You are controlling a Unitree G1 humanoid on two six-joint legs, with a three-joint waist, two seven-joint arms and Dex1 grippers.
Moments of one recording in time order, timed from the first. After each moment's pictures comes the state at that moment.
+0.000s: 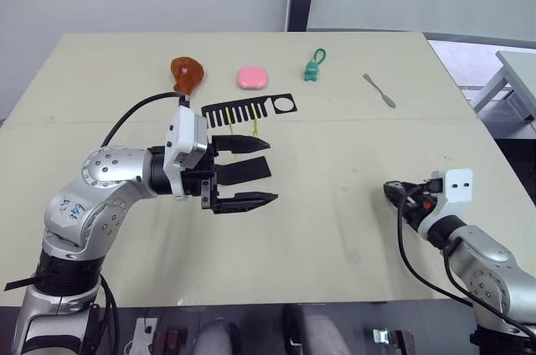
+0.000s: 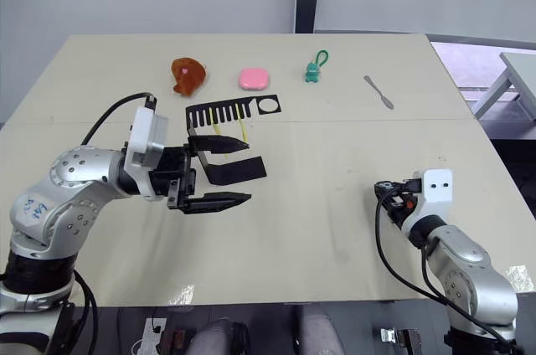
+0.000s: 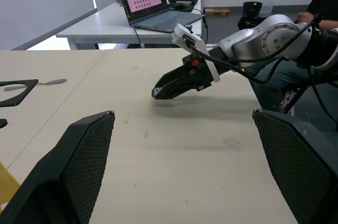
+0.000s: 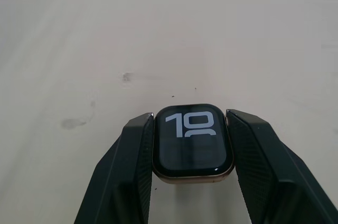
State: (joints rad) left arm -0.51 0.69 0.02 -0.42 -0.68 0.58 -0.97; right arm -0.03 -0.46 -0.32 -0.36 0.49 0.68 0.30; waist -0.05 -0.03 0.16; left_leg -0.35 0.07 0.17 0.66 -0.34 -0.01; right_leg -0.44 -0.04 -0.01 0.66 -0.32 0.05
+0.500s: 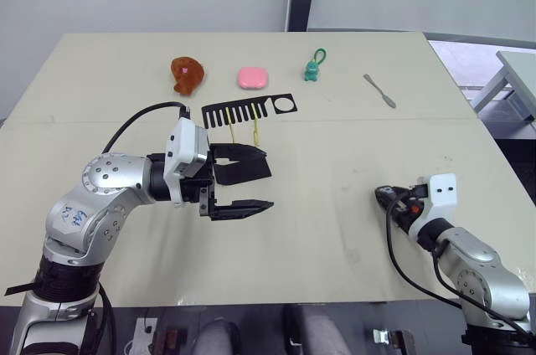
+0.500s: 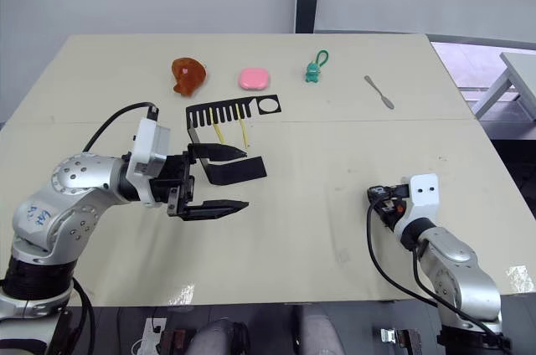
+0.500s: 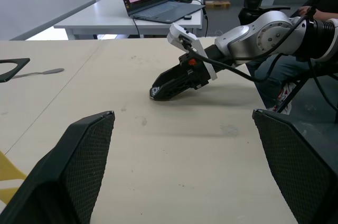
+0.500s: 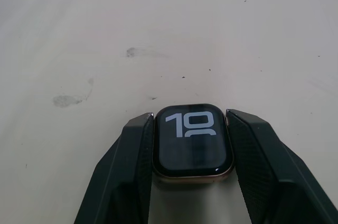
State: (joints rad) left arm -0.47 0.69 0.02 -0.42 -0.65 0.56 -0.99; right arm -0.04 -0.46 -0.26 -0.27 0.43 0.61 0.34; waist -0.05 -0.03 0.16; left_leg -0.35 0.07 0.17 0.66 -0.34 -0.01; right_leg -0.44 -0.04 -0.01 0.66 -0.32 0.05
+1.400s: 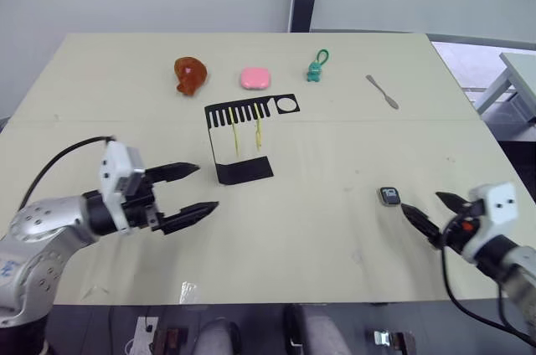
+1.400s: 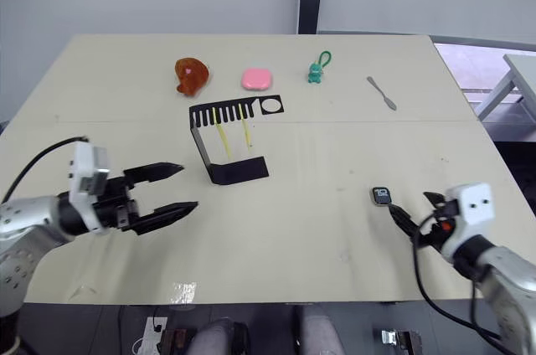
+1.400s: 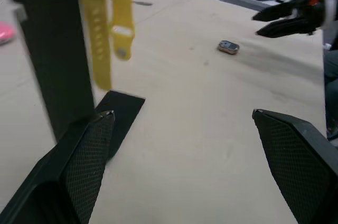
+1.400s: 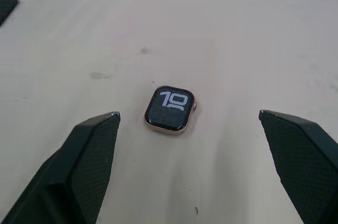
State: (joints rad) left arm -0.01 0.76 0.48 -0.52 -0.80 0.73 -0.81; right arm 0.26 -0.68 -0.59 -0.48 0.65 0.64 0.62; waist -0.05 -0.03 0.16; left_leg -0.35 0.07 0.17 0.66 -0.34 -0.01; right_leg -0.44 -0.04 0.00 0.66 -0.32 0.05
